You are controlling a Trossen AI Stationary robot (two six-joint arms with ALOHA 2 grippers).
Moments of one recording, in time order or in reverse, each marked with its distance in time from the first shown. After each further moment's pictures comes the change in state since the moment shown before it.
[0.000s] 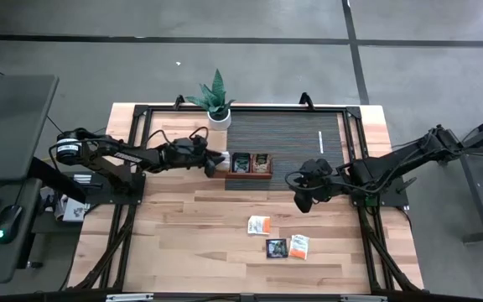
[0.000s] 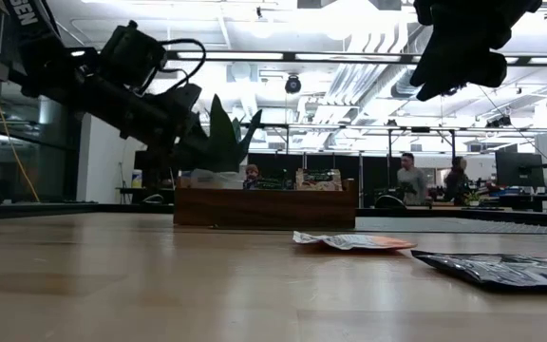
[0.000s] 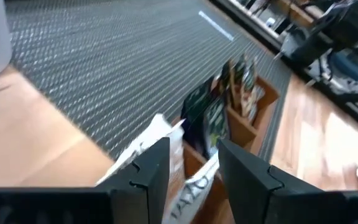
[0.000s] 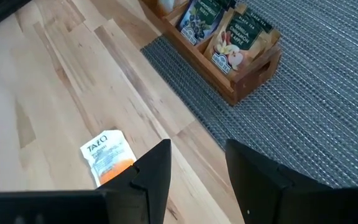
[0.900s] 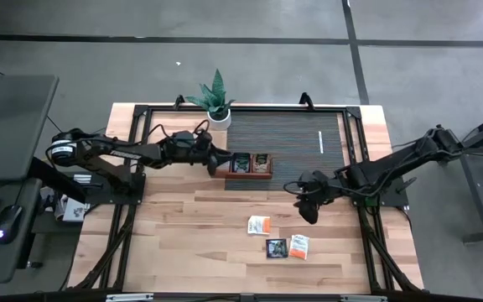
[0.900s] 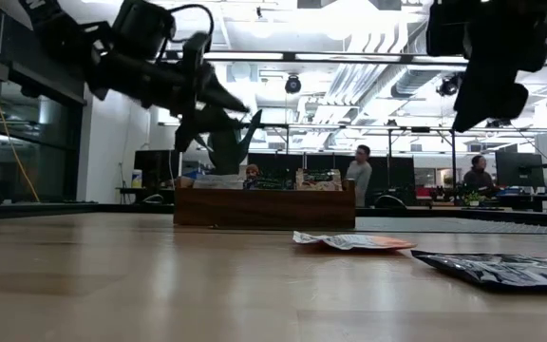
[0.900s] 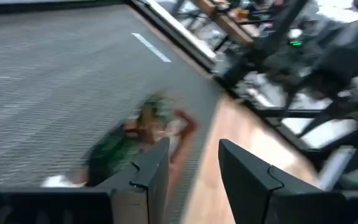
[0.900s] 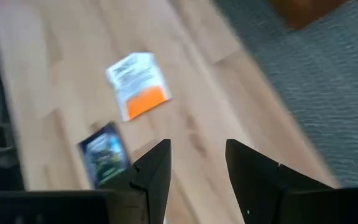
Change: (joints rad) left arm -0.004 -0.053 0.120 -0.042 0.174 -0.057; right arm 0.001 0.000 -0.120 0.108 -0.306 -0.050
